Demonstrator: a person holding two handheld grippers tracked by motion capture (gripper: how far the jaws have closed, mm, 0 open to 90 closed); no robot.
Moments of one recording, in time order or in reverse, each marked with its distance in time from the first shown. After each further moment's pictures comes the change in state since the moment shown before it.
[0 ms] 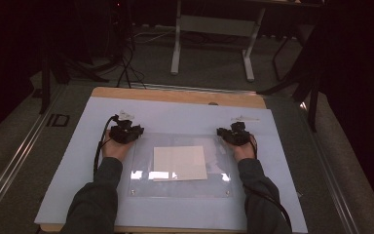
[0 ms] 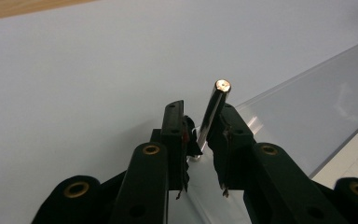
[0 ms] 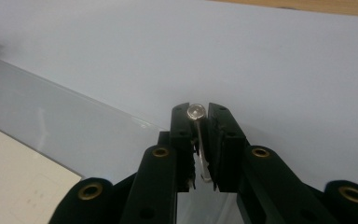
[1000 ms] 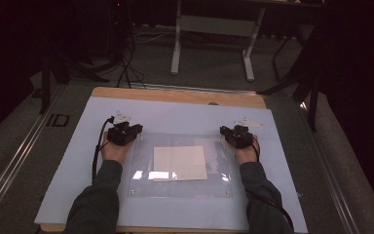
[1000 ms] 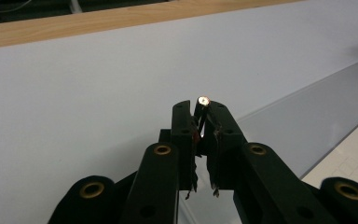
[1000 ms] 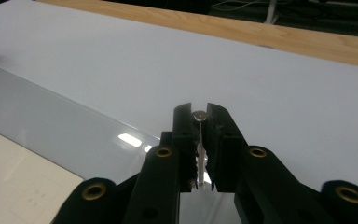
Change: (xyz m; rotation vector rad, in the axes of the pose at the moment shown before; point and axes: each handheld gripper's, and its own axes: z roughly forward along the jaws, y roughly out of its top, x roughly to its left) left arm -0.004 -0.005 -0.013 -0.119 0.000 -0.019; right arm 0.009 -0.005 -0.018 -0.120 -0.059 -0.085
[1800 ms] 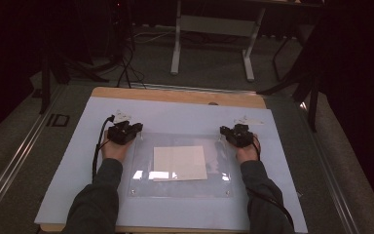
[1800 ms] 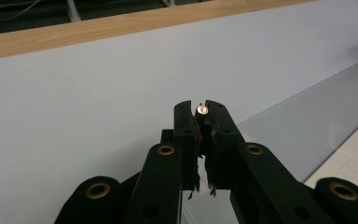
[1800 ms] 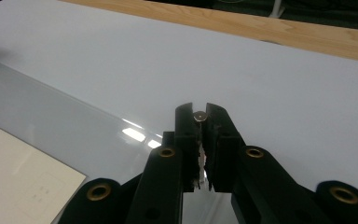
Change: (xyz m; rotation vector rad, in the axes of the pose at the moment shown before) left arm 0.003 0.003 0.002 -0.006 -0.016 0.012; right arm -0.003 0.004 0.001 0.034 0.023 0.011
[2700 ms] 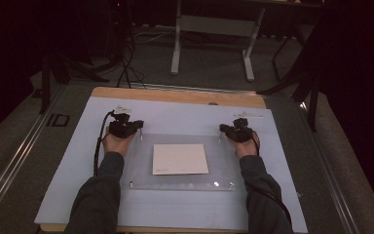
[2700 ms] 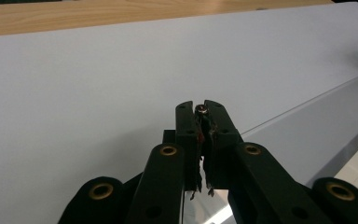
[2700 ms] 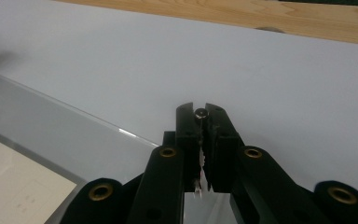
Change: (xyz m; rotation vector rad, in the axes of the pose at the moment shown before) left arm 0.013 0.014 0.015 0.063 -0.032 -0.101; right arm -0.008 0.013 0.010 0.068 0.007 0.079
